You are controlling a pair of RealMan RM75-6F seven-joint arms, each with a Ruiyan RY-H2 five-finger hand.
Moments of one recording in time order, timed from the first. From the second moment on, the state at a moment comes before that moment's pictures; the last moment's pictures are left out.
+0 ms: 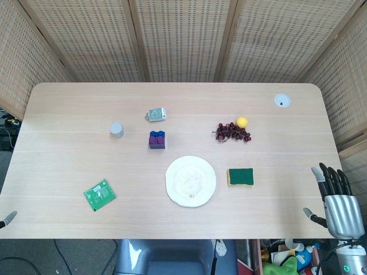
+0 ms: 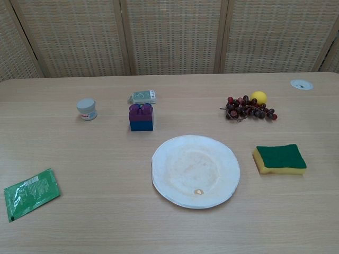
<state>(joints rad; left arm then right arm) 0.03 -0.96 0.04 -1.79 1.47 1.65 -0.08 0.03 -1.14 0.05 -1.68 -1.59 1.57 -0.19</state>
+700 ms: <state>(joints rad) 0.02 -0.97 -0.01 -1.77 1.41 1.59 -0.04 0.19 -1.17 0.07 -1.74 -1.57 1.30 -0.33</state>
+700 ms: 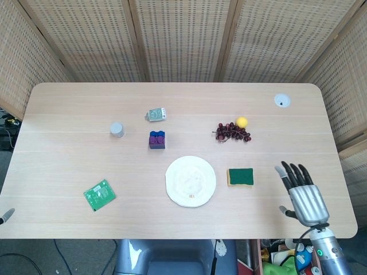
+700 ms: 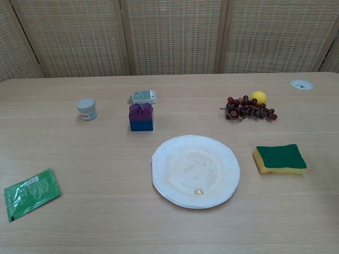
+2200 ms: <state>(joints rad) -0.04 -0.95 -0.06 -1.80 1.30 1.42 -0.02 0.62 -1.69 0.16 -1.23 -1.08 0.87 -0.67</state>
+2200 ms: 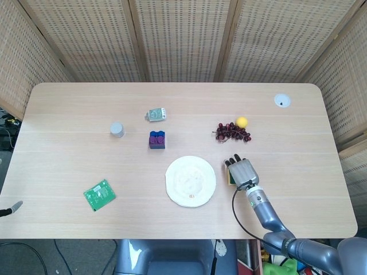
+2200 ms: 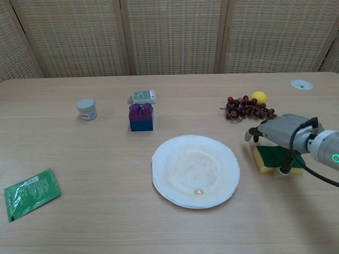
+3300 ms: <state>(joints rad) -0.05 -0.93 -0.05 -1.80 1.33 1.39 -0.08 0.66 -1.44 0.05 -1.54 -1.57 0.95 0.00</state>
